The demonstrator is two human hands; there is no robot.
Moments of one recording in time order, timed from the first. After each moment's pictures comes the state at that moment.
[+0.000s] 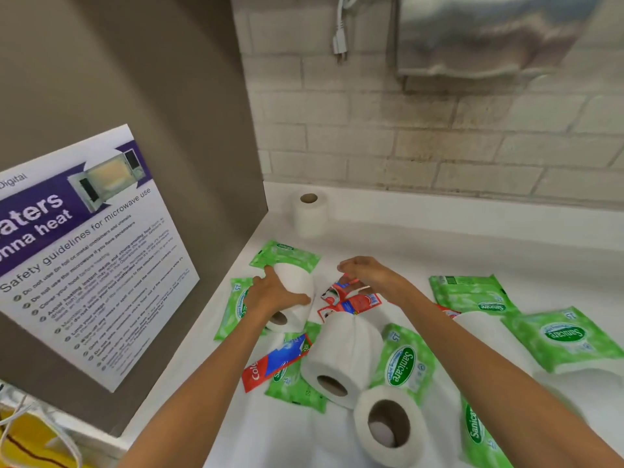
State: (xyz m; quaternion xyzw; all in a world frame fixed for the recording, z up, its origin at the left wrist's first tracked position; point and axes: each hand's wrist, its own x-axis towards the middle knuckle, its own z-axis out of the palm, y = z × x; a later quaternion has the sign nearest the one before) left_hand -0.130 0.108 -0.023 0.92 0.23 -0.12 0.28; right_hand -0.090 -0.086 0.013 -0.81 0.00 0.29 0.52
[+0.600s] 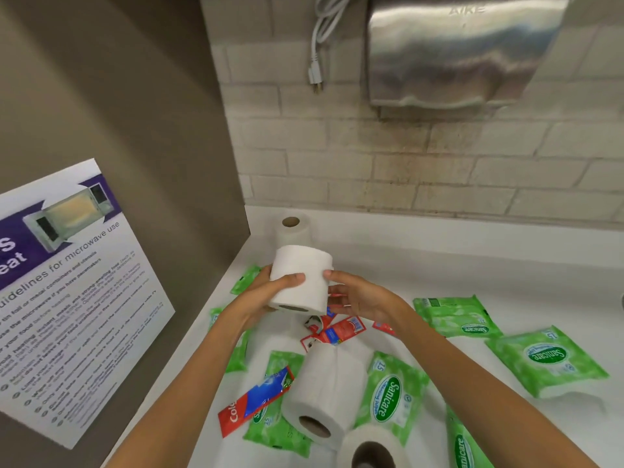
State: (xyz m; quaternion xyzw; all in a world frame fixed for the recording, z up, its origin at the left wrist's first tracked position) left_hand -0.113 0.092 0.026 0.70 0.09 -0.11 0.70; right_hand -0.069 -0.103 0.009 -0.66 -0.04 0.35 0.67
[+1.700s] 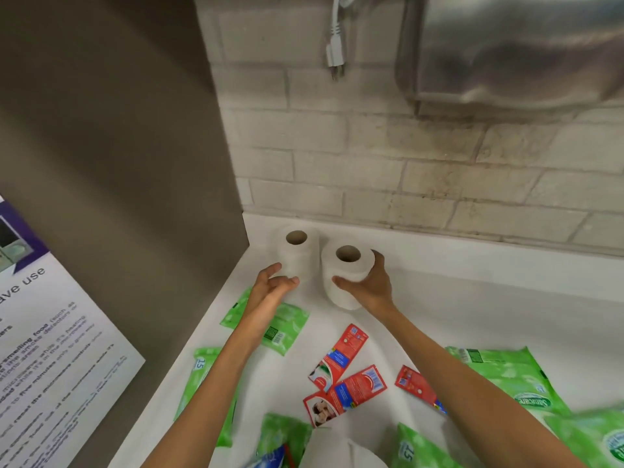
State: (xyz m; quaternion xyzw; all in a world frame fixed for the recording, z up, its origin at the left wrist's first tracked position) left_hand -0.022 0.107 -0.018 0.71 0.13 0.03 0.69; right_hand 0.067 -0.077 -0.054 -0.84 0.03 -0.03 0.54
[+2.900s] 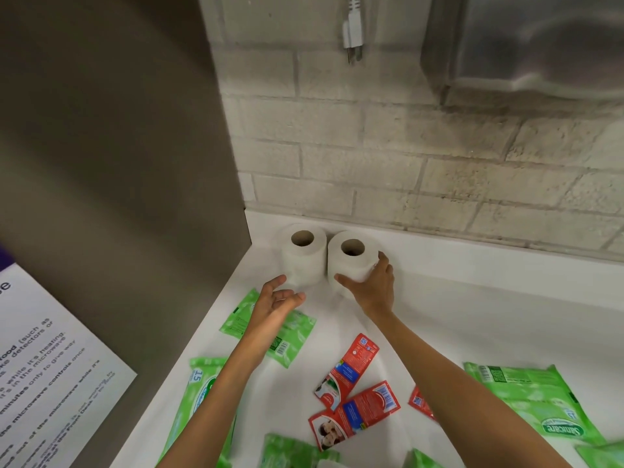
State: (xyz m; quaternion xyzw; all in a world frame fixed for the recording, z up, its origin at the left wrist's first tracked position) left_hand -0.007 0.115 -0.050 0.72 0.14 0.01 0.68; right_hand 0.100 -0.055 -0.082 -0.88 0.08 -0.08 0.46
